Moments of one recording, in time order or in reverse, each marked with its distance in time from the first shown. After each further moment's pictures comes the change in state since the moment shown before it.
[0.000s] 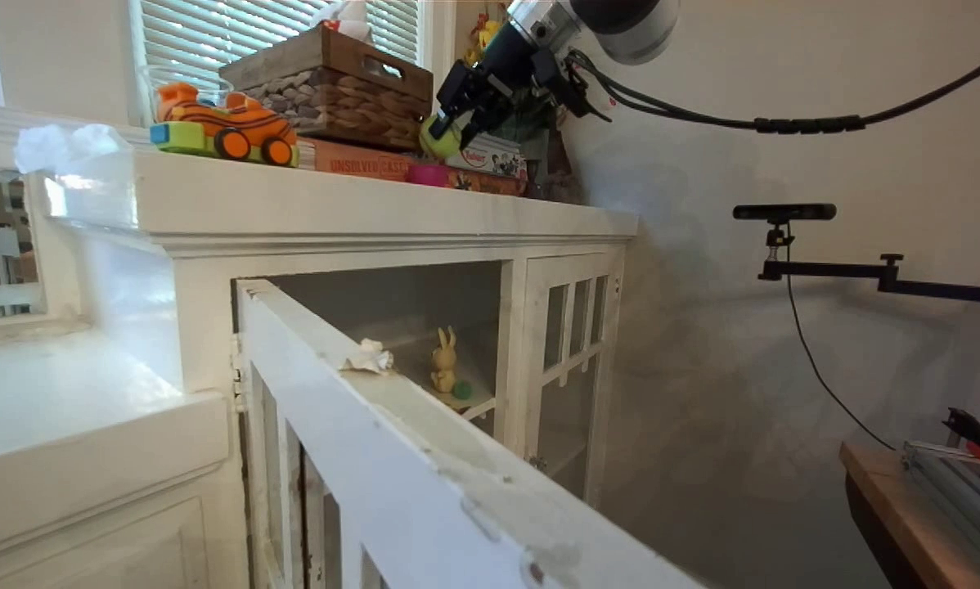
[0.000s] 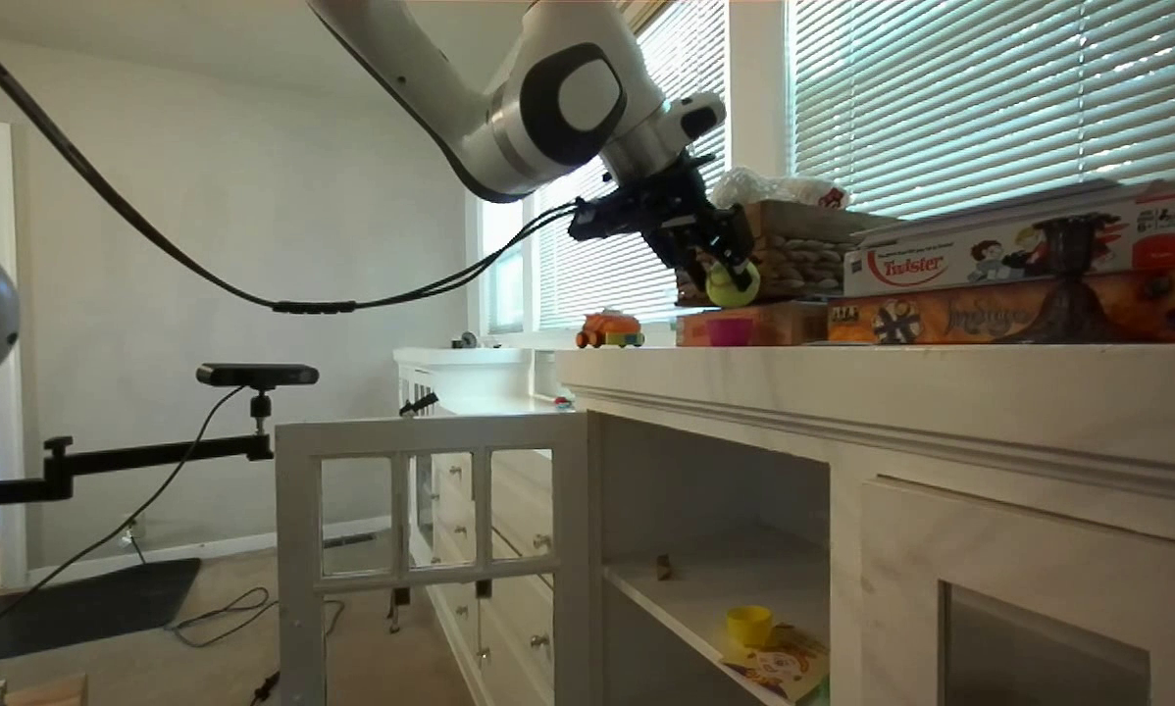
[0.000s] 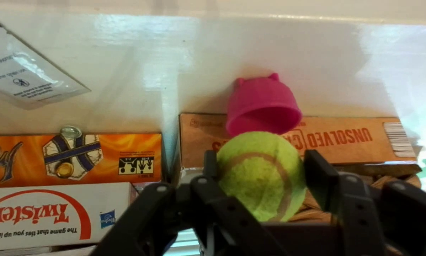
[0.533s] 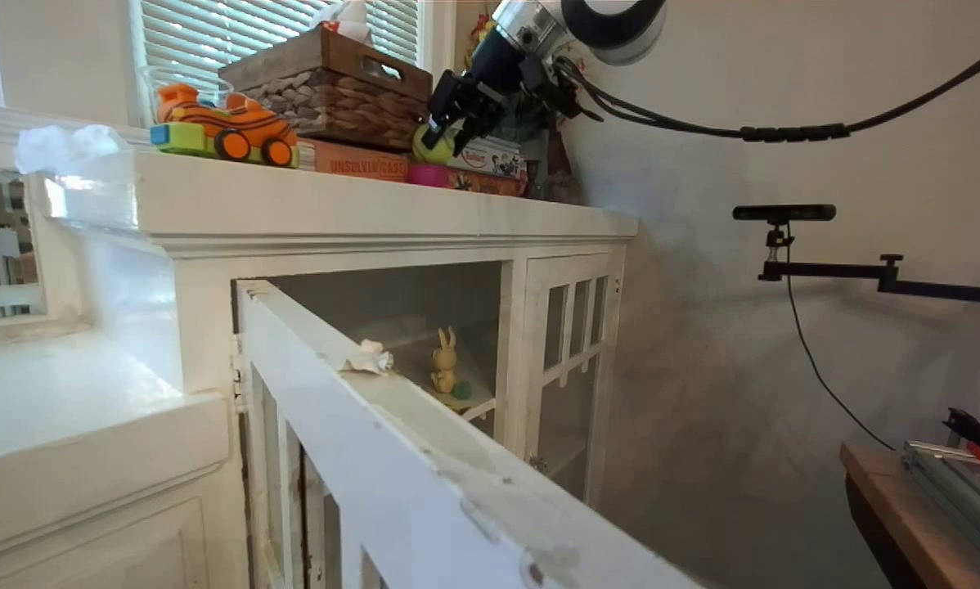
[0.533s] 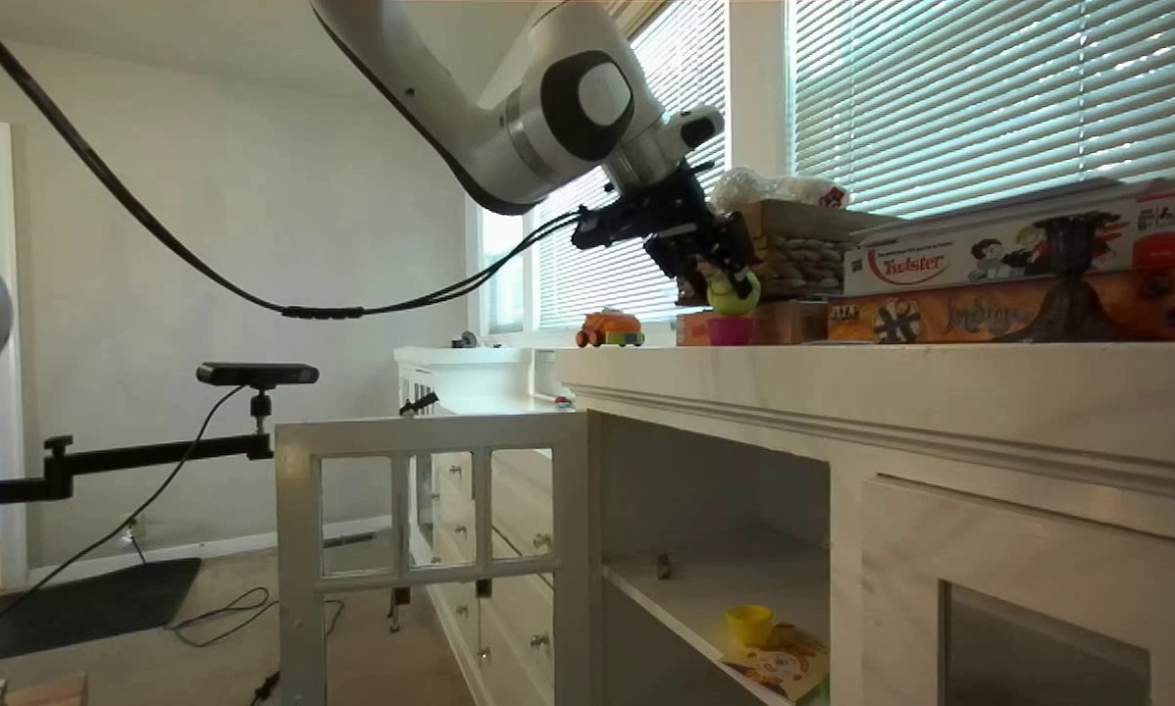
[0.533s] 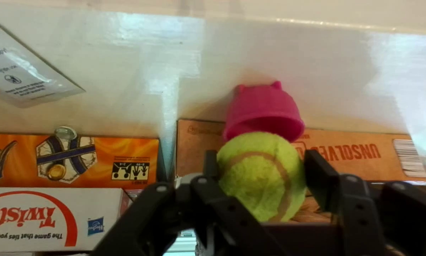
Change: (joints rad) arm 0.174 0.035 -0.164 0.048 -0.193 -0.050 0.141
